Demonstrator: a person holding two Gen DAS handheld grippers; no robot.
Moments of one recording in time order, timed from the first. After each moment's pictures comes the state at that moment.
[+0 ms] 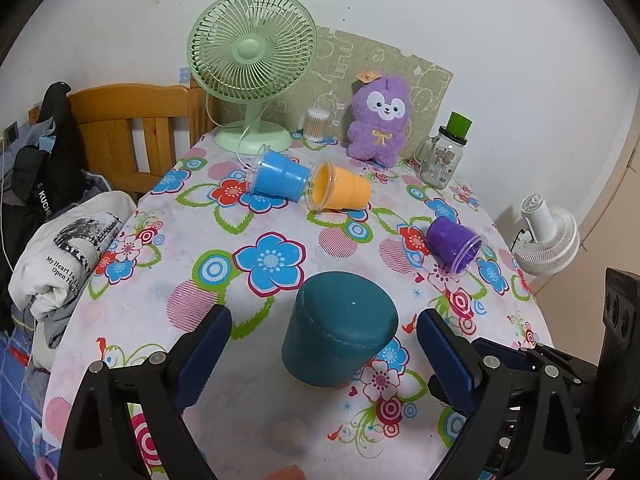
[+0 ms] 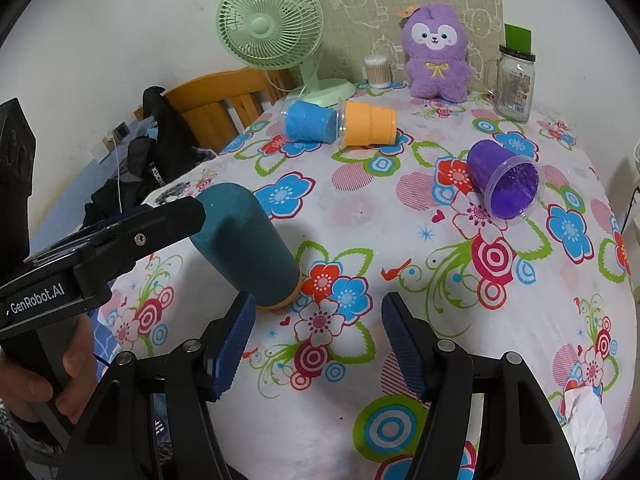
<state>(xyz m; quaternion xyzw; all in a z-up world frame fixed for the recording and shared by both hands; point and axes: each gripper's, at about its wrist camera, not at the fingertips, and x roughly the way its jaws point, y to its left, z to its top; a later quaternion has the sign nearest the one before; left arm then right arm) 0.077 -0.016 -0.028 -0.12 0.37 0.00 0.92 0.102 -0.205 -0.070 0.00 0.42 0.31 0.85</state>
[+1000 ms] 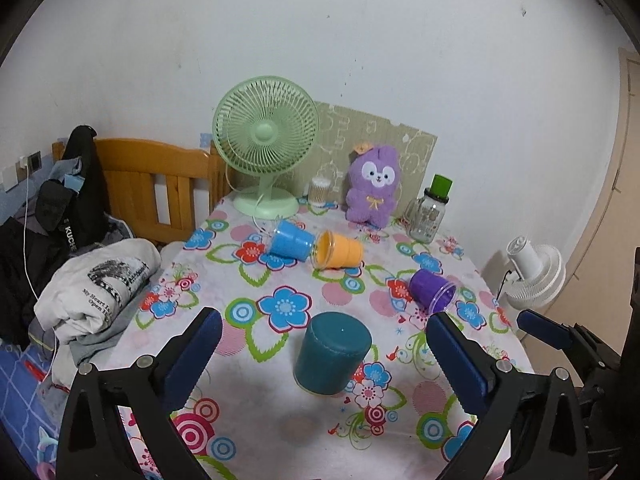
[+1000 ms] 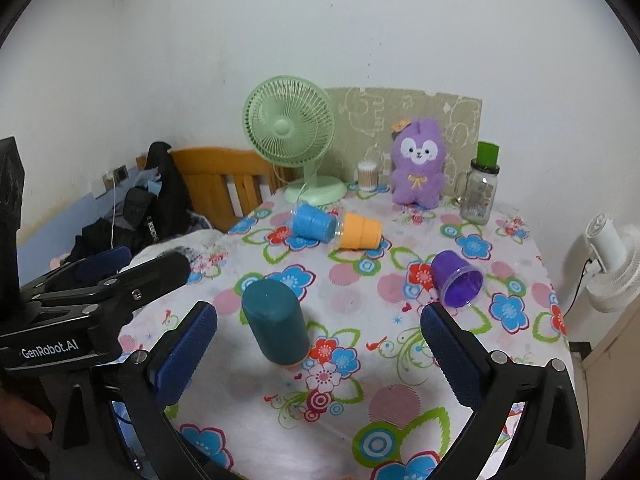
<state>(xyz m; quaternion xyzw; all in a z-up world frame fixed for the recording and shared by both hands) 0.007 -0.012 0.040 -0.12 0.27 0.03 0.95 0.034 -0.213 0.020 -0.02 0.27 0.27 0.93</state>
